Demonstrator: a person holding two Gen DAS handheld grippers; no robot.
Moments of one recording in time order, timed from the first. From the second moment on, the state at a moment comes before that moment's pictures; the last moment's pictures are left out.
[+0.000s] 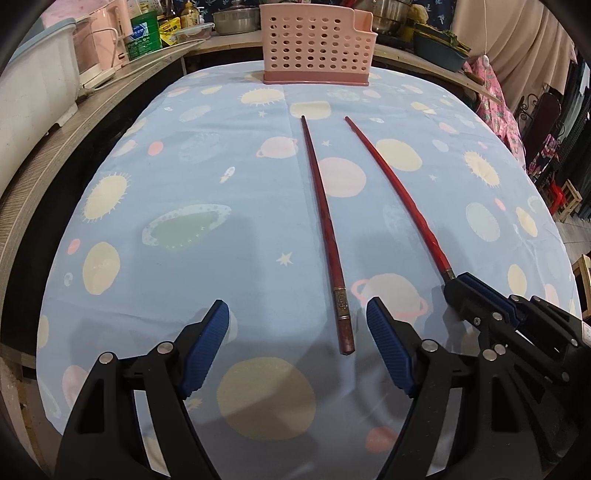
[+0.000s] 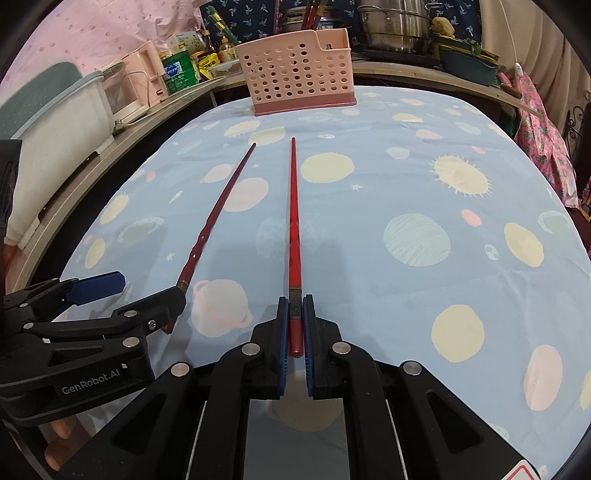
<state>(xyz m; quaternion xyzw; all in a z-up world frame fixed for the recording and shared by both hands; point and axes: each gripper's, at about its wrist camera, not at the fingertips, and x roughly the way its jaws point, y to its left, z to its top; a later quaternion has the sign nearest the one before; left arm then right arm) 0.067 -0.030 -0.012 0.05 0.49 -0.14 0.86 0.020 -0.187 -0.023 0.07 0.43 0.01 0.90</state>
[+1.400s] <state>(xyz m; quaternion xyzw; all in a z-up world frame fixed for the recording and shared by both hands) 0.075 -0.030 0.002 0.03 0.50 -0.16 0.85 0.021 -0.184 -0.005 0.08 0.43 0.02 0.90</state>
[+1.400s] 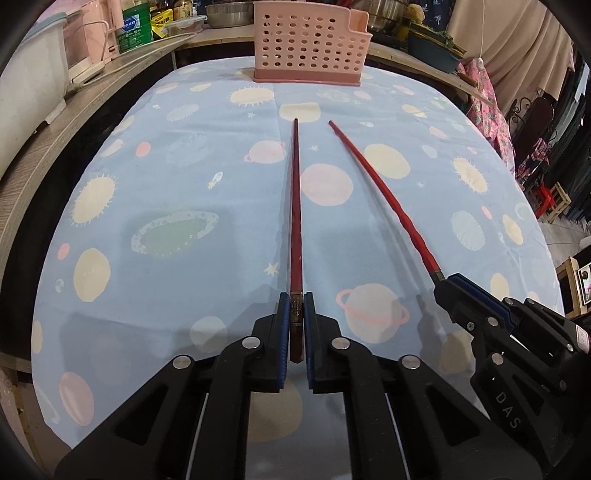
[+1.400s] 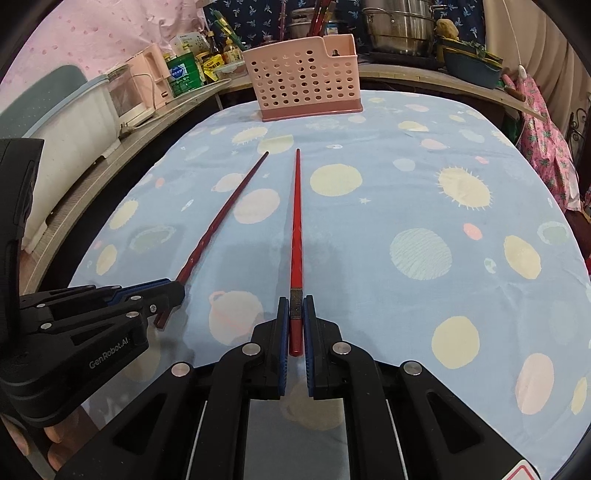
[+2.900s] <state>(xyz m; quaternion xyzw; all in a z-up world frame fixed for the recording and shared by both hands) 0.209 -0.033 0.240 -0.06 0.31 -0.17 0.93 0.148 -0.237 0.214 0.14 0.22 0.01 0.96</state>
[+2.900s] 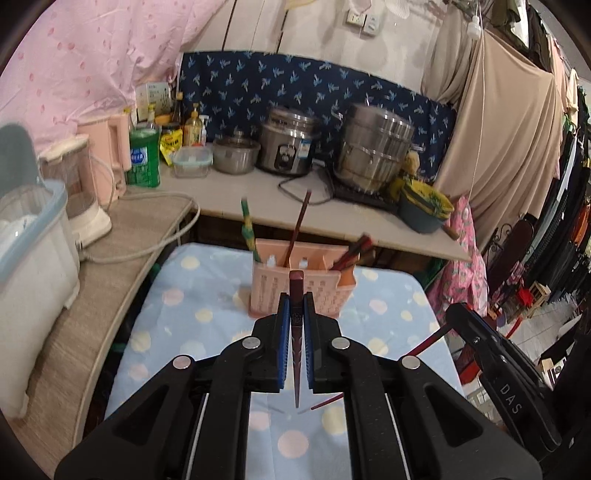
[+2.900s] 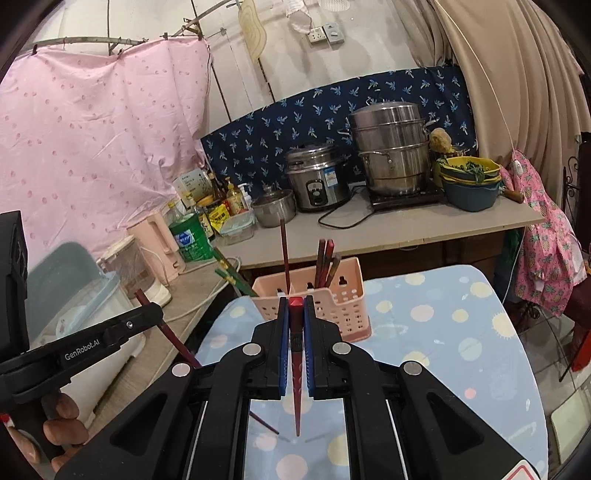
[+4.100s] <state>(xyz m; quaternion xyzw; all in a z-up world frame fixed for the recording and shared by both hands) 0.367 -0.060 0.233 -0.06 0.29 -0.12 0.95 0.327 -0.257 0.214 0.15 0.21 -0.01 0.96</state>
